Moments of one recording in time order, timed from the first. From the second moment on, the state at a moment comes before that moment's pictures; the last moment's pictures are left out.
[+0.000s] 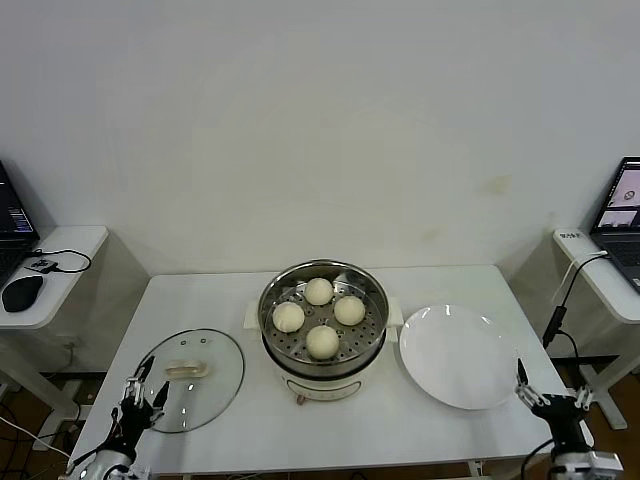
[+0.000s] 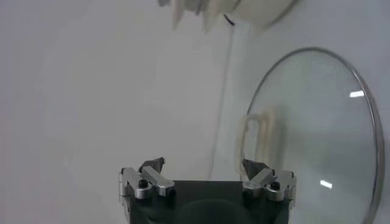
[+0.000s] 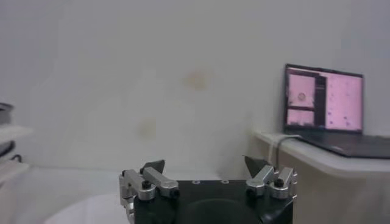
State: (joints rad) left arm 1.54 -1.12 -0.68 -1.66 1.05 -0.16 -0.18; right arm -1.61 1.43 0.97 1.88 0.24 0.12 -0.16
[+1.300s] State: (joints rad) left arm 1.28 -1.13 -0.58 -1.45 1.18 -0.14 -0.14; right arm -1.64 1.48 0.98 1.86 0.21 0.13 -0.18
